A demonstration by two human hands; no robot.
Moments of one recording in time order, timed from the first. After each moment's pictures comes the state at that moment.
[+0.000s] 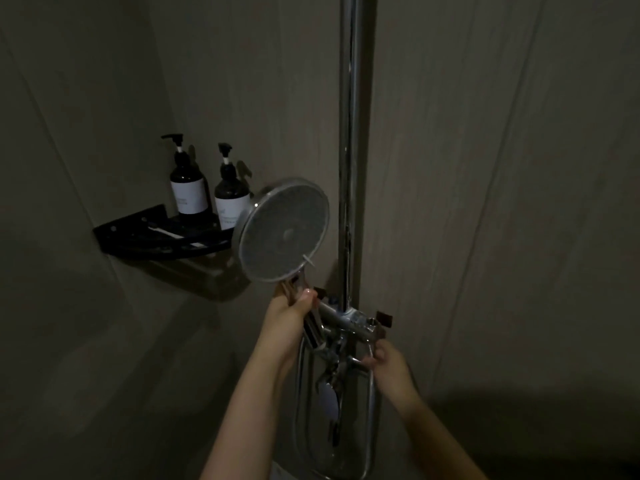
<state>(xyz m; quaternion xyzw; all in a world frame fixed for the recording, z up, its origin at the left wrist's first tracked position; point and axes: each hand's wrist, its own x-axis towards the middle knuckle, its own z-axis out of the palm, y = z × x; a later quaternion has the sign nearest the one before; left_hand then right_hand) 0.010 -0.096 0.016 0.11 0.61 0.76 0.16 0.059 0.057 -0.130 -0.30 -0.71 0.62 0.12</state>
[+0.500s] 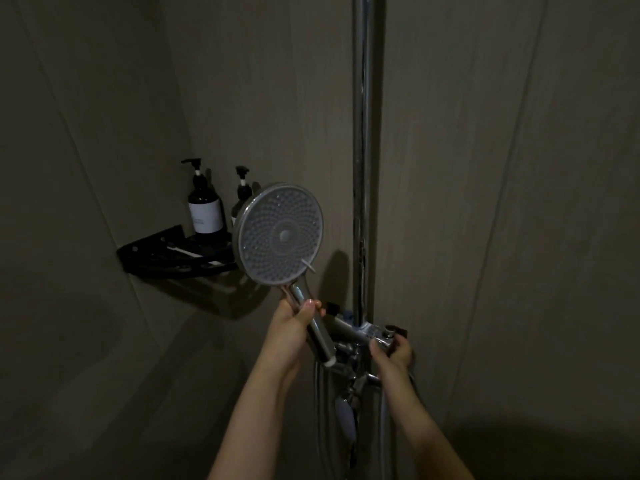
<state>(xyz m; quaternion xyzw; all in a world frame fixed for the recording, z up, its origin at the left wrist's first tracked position) -0.004 -0.110 0.021 0.12 0.58 0.79 0.16 0.027 0.044 -0.116 -0.32 -0.55 0.72 0.28</state>
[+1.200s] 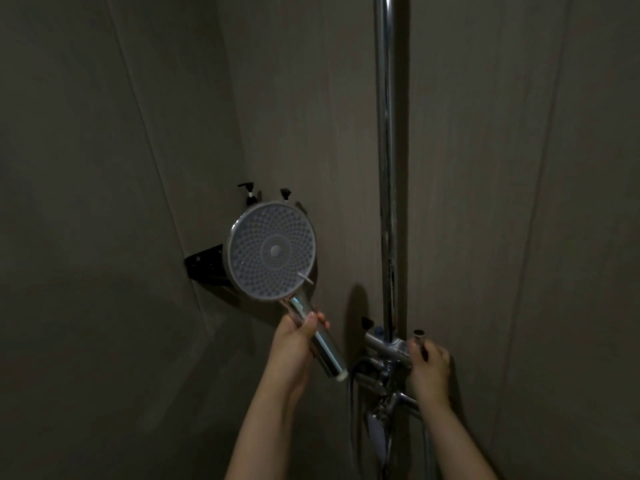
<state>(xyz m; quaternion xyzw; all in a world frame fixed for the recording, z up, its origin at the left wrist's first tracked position) 0.020 -0.134 0.037 0.06 0.54 0.84 0.08 0.038 0.046 -0.080 -0.28 -0.67 0.61 0.32</state>
